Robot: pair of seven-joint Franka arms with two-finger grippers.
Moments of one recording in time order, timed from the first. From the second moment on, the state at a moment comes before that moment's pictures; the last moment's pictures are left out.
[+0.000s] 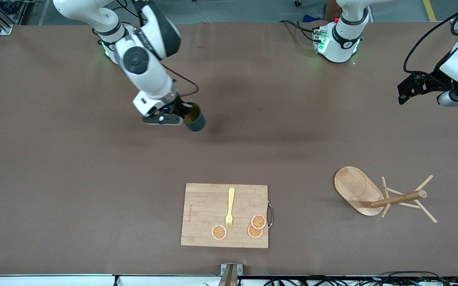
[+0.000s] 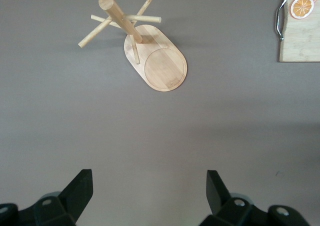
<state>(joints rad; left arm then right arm) 0.14 -0.04 -0.26 -1.60 0.04 1.59 -0.07 0.70 0.17 -0.04 -2.05 0.17 2.25 0.75</state>
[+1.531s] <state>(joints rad) 0.16 -0.03 -0.25 -1.60 0.04 1.60 -0.16 0.92 0.66 -0.04 -1.59 0.09 2.25 0.87</state>
